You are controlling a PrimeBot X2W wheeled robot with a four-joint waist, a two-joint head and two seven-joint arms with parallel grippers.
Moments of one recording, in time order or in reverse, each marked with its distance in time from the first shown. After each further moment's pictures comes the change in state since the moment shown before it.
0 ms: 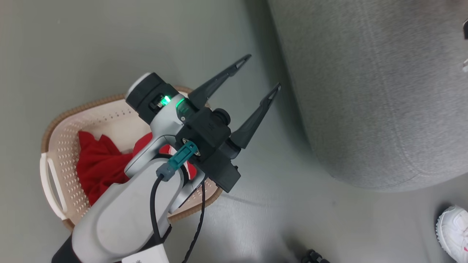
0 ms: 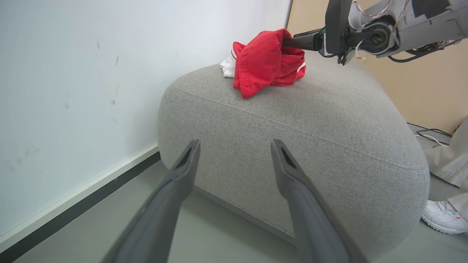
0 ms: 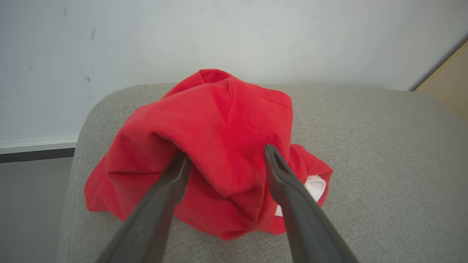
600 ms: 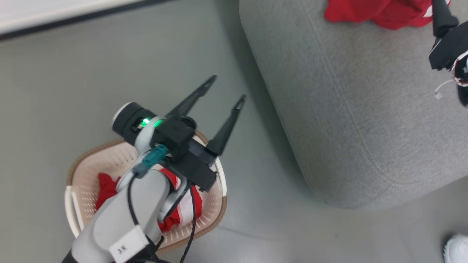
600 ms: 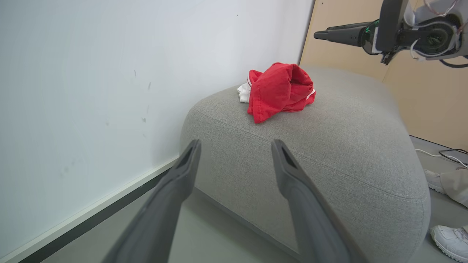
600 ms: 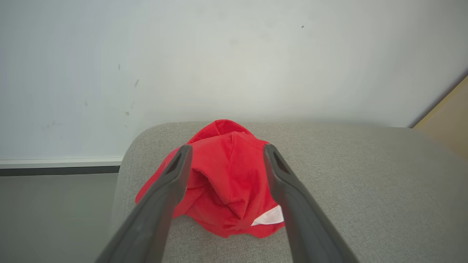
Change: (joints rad) left arm 0.084 -0.026 0.065 0.183 -0.086 0.011 -0.120; right arm 0.081 0.034 0.049 -0.036 -0.068 0.032 0.000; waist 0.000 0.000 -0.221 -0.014
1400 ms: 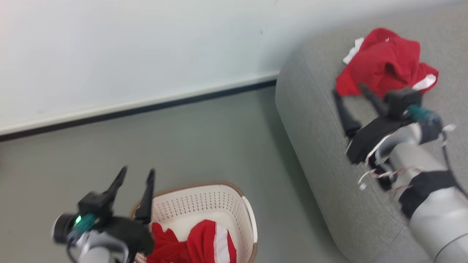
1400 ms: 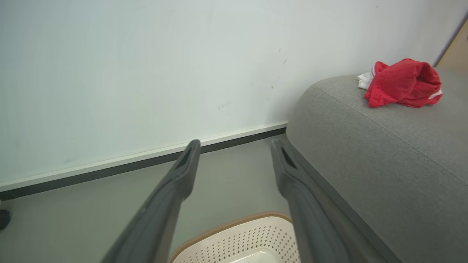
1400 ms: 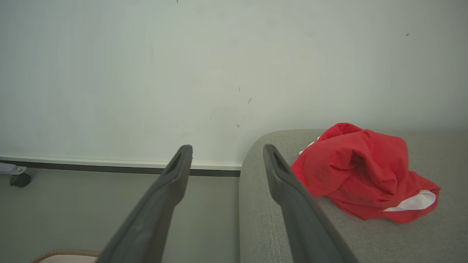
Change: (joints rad) left arm 0.368 0.067 0.225 0.141 -0.162 0.106 -0.052; right arm 0.354 0.156 0.032 -0.136 -0.004 0.011 0.000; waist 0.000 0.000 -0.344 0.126
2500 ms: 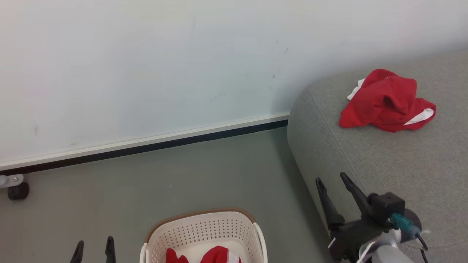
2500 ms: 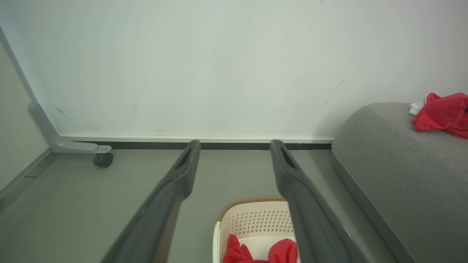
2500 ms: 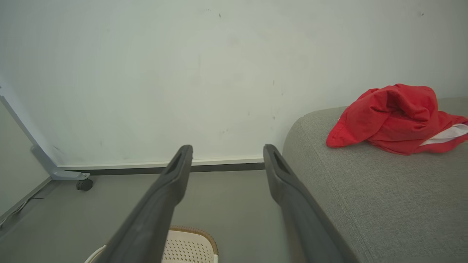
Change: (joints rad) left arm 0.486 -0.006 0.252 -0.322 0.021 0.087 0.000; right arm 0.580 0.000 -0.105 -0.549 -0.062 -0.195 0.000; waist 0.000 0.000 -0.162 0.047
